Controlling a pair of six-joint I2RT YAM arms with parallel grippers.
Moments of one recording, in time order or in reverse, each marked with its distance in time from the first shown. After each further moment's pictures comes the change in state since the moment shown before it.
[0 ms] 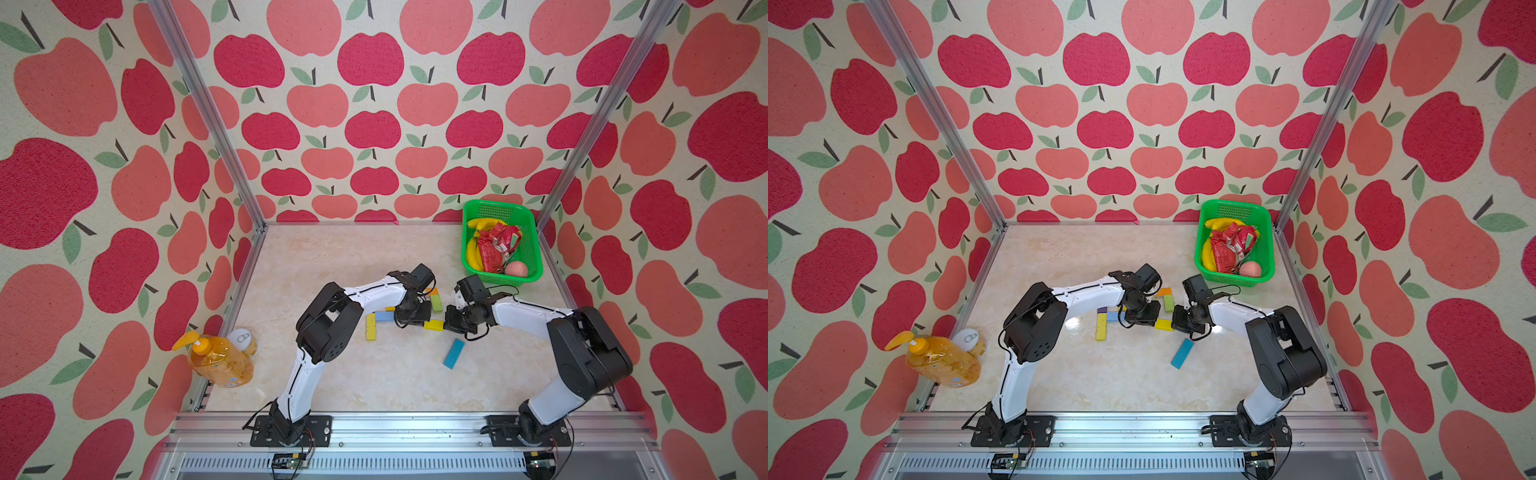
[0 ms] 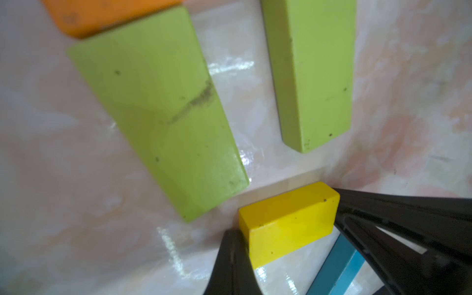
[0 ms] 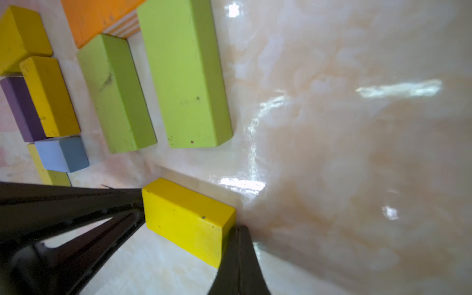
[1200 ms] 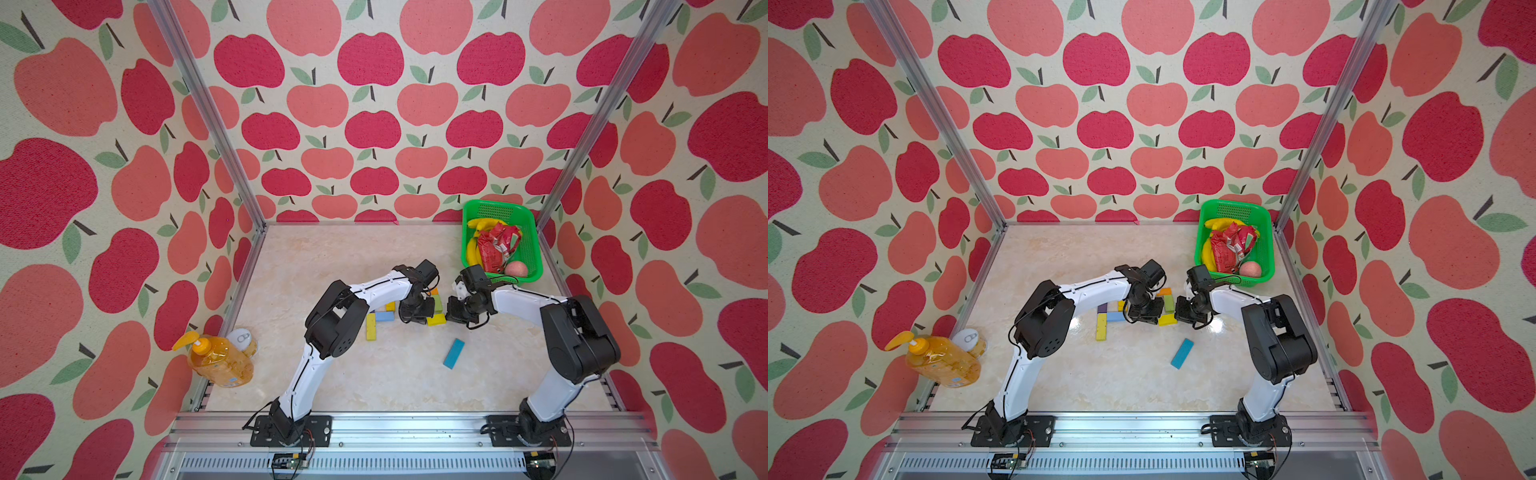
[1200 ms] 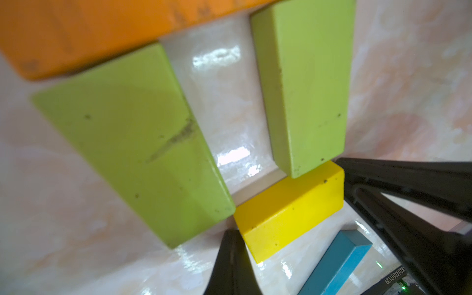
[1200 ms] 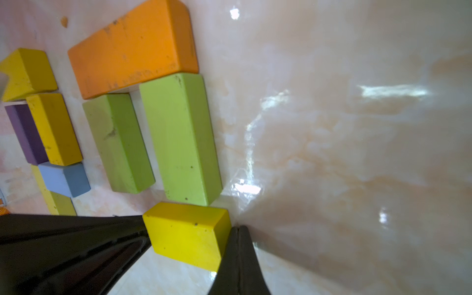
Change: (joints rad) left arm 0.007 0.091 0.152 -0.116 0.021 0.003; right arm -0.064 0.100 0.120 -0.053 -0.029 -0.095
